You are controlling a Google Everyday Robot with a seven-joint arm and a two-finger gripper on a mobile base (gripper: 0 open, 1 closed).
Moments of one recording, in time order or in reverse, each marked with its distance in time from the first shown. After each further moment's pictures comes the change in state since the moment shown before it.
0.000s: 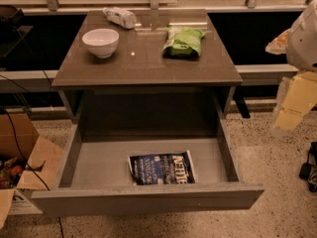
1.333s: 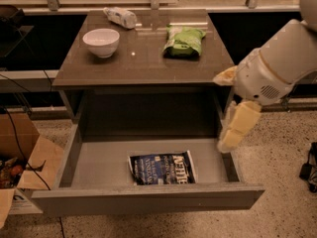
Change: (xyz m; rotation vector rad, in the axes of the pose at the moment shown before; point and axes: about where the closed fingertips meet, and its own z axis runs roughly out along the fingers) arm -0.060 0.020 0.095 -0.188 -0.289 -0.055
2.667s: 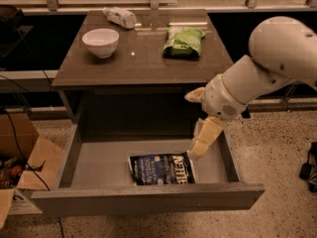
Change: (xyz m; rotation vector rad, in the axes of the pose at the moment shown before) arm -0.015 -0.012 0.092 -0.092 -0.118 -0.029
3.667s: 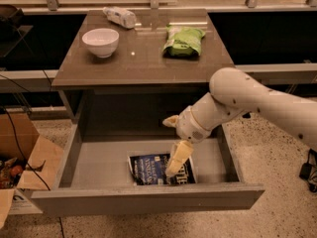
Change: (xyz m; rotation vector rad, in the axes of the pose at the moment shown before) arm 0.022 -0.012 0.129 -0.115 -0.072 -0.007
